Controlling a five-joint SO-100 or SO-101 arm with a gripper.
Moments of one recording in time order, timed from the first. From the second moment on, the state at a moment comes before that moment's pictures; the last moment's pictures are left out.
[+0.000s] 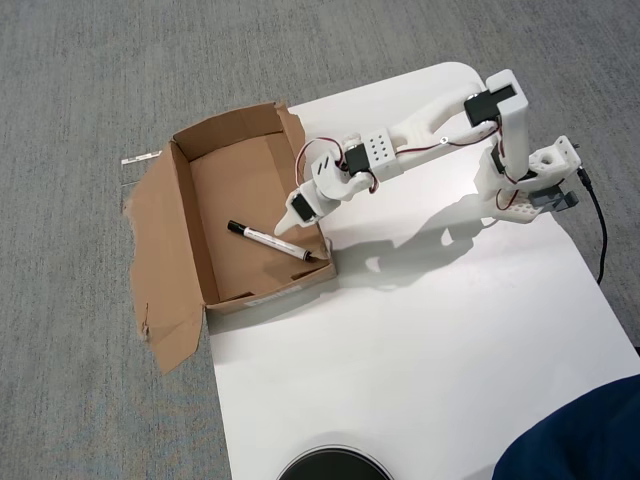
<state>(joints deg) 1.8 70.9 88.7 26.5 -31.6</state>
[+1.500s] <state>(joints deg) 1.5 125.7 97.2 26.8 -30.4</state>
